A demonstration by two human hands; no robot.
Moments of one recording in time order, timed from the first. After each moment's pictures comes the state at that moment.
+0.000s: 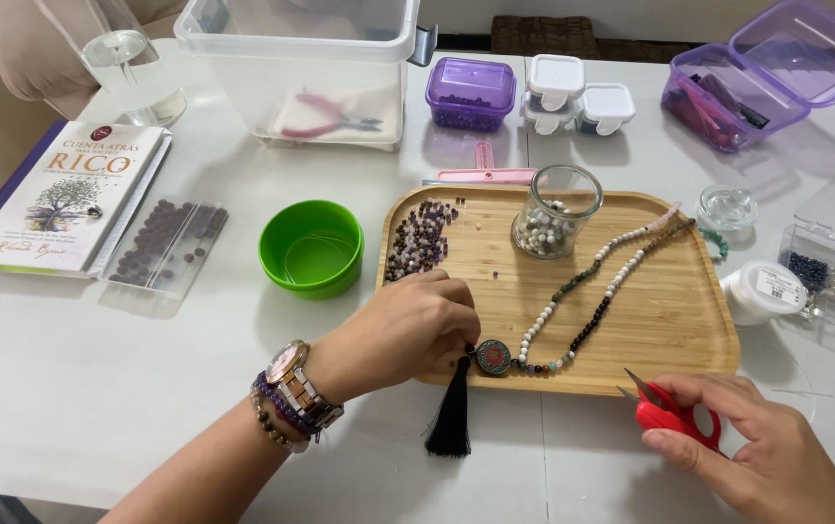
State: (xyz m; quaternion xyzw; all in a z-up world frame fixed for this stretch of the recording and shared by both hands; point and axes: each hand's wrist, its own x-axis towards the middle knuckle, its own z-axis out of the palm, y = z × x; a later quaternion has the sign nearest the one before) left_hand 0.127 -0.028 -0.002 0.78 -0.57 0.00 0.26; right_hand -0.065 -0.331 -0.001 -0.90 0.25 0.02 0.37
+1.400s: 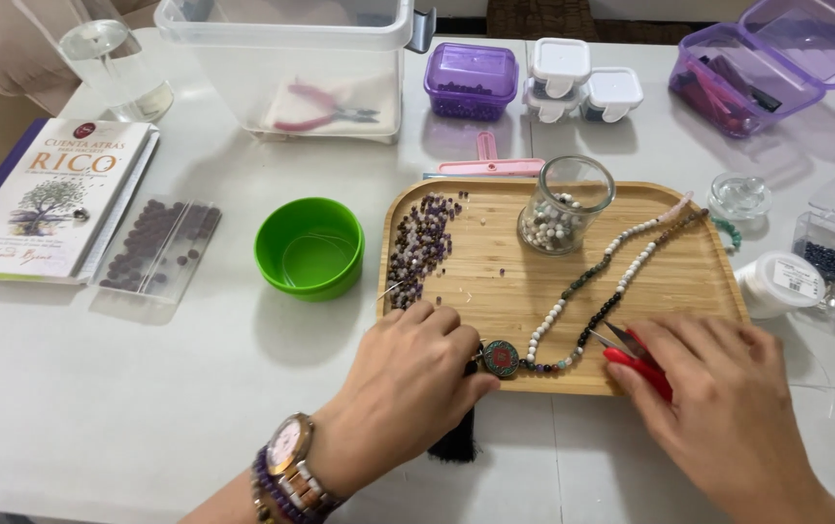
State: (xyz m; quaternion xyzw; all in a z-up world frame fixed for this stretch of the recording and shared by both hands) left_hand 0.077 -0.030 0.002 0.89 -0.42 0.04 0.15; right_hand -0.026 -0.296 -0.006 -0.97 -0.04 -0.22 -0.02
